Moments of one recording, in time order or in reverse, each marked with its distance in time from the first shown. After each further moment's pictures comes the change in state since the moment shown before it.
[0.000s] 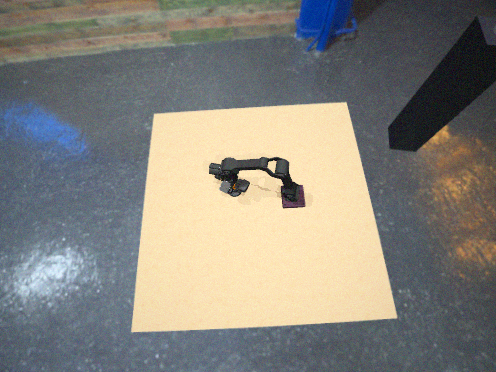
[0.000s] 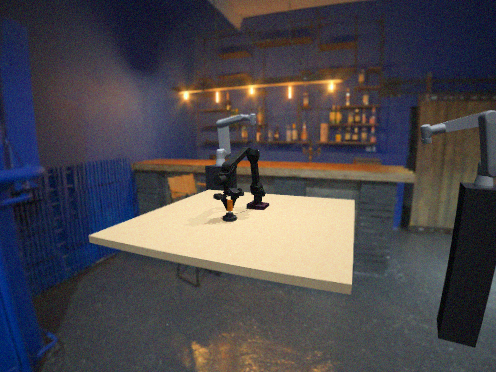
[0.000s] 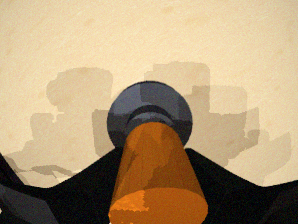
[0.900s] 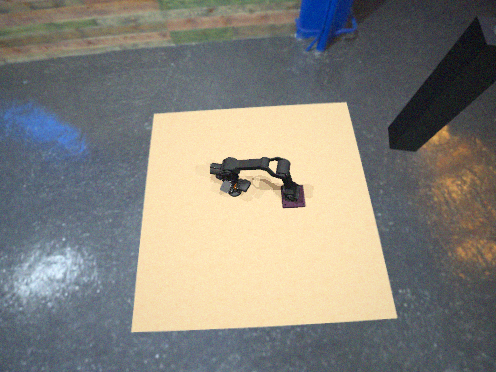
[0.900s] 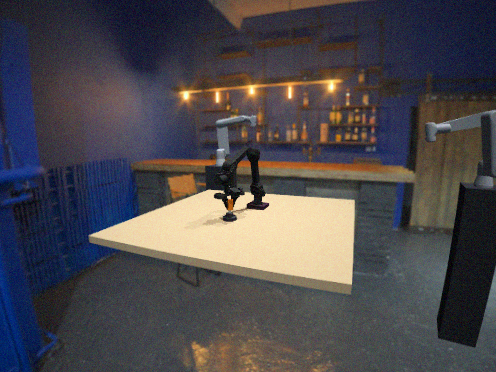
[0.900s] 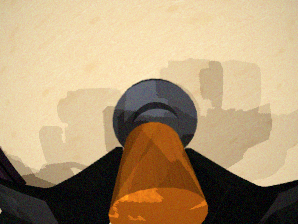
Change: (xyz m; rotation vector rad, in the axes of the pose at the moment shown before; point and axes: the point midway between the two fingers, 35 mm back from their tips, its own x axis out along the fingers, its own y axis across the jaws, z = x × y) arm -0.002 0.005 -0.002 0.003 0.001 0.004
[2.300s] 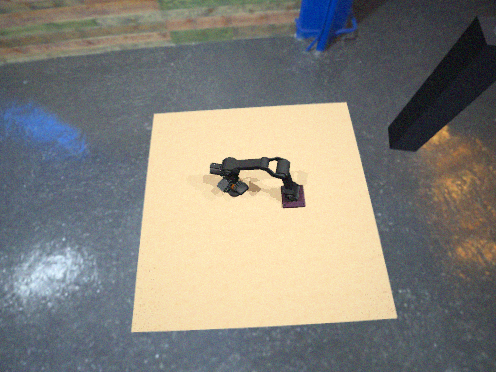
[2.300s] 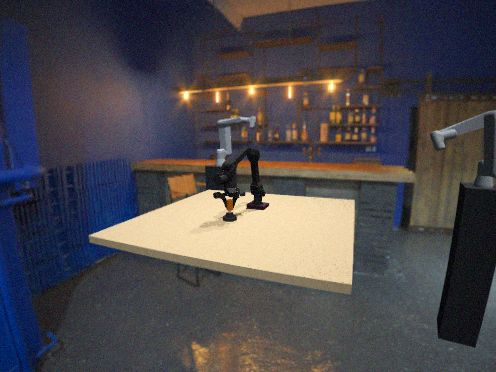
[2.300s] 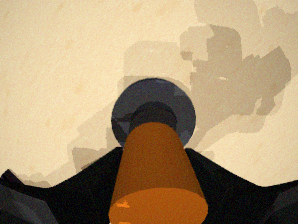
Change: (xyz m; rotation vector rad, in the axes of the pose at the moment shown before) arm 0.000 -0.001 0.000 0.298 0.000 0.000
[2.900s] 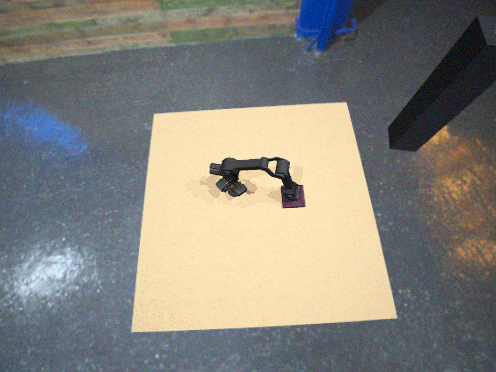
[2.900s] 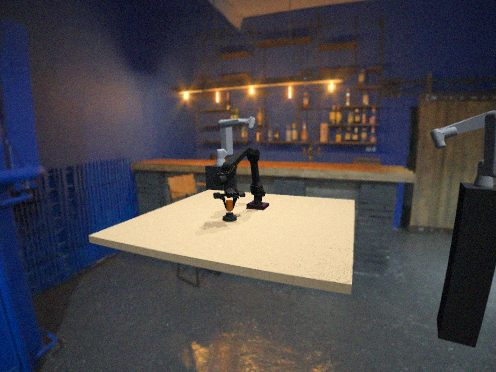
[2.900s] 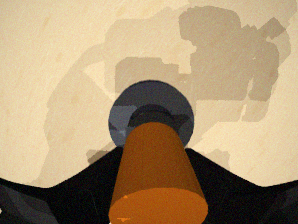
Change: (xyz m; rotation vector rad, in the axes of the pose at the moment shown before) arm 0.003 -0.002 0.002 0.120 -0.002 -0.003
